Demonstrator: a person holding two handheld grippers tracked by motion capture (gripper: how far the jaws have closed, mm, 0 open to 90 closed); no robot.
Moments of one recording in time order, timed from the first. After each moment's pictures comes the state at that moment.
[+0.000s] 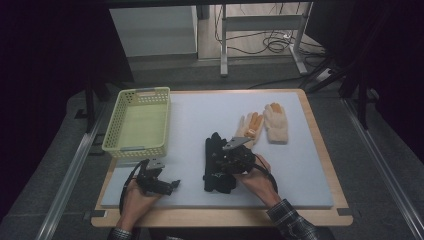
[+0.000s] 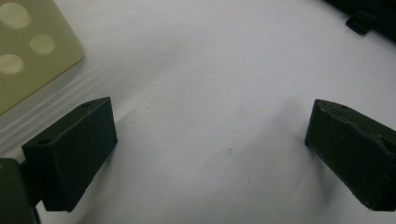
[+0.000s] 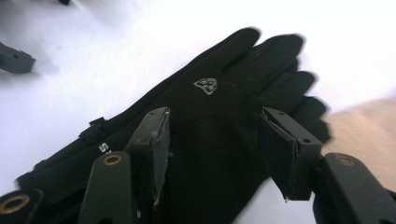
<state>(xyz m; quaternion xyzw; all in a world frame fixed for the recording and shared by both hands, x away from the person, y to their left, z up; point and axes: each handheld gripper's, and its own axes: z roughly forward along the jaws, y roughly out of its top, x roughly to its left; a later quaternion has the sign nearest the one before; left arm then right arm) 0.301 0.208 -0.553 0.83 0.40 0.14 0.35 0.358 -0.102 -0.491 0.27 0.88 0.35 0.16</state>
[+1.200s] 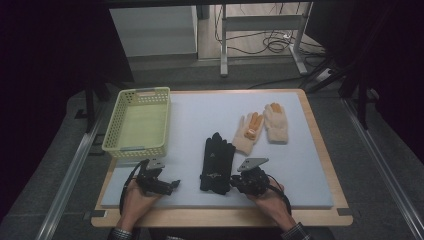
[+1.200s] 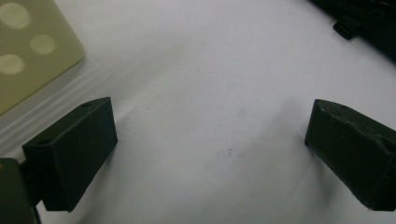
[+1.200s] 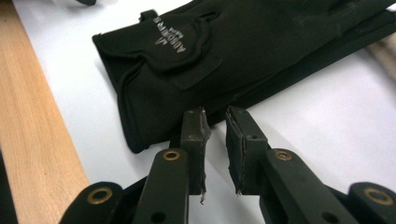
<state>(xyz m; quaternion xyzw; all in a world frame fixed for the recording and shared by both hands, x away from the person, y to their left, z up) 0.301 0.208 -0.553 0.83 0.40 0.14 0.35 0.310 -0.143 -0.521 0.27 0.89 0.36 0.09</state>
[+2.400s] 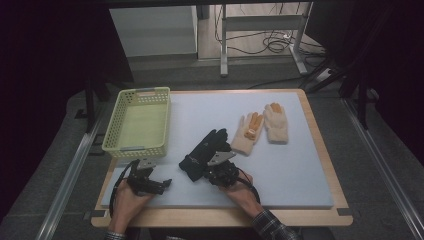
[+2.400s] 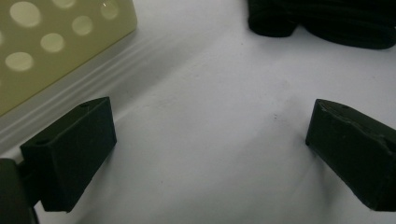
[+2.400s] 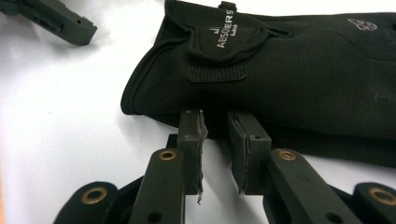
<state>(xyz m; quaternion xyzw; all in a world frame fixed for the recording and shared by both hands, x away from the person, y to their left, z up) 0.297 0.232 -0.555 0.82 0.43 0.15 0.34 0.337 -0.060 -0.539 0.23 0.88 0.39 0.11</state>
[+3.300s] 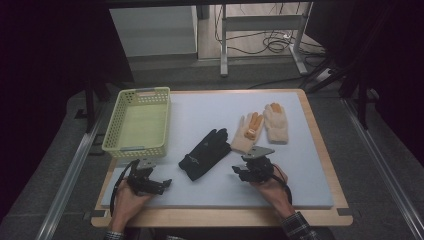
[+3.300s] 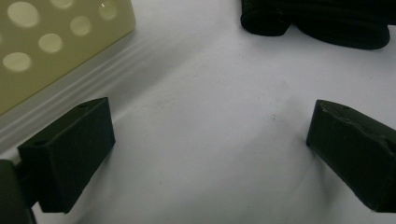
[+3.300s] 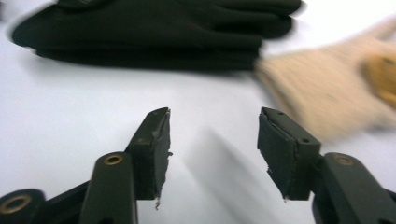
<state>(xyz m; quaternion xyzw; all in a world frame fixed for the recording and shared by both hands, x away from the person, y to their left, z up) 0.297 0.232 -0.555 0.82 0.43 0.15 0.34 0.345 -0.160 -0.517 0.29 0.86 0.38 0.18</state>
